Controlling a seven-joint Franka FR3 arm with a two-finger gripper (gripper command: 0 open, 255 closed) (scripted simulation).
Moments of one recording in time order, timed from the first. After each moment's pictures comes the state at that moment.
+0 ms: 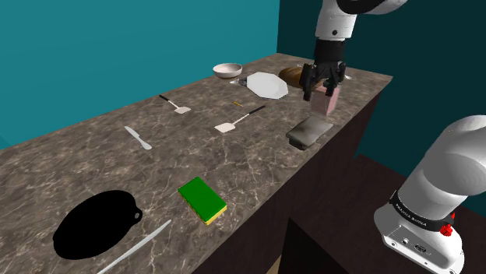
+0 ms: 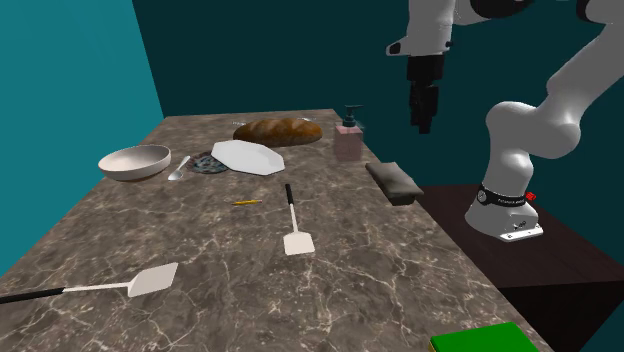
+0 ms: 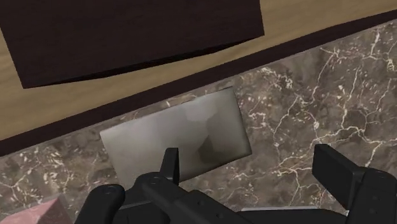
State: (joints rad) arm -0.02 -0.65 0.11 -2.44 0.19 1.75 0.22
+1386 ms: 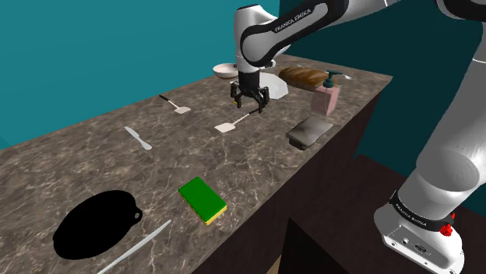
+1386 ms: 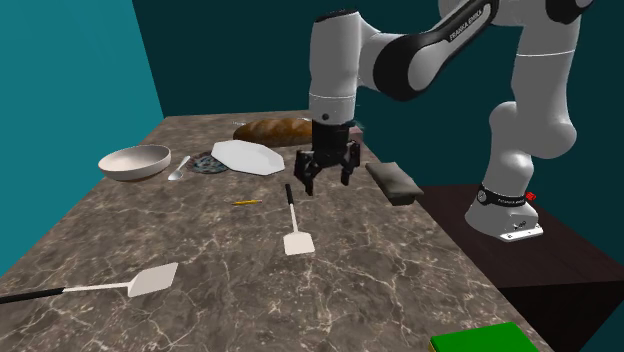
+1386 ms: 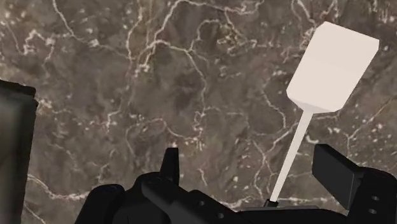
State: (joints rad) arm -0.14 0.15 0.43 -1.94 -0.09 2.09 1.49
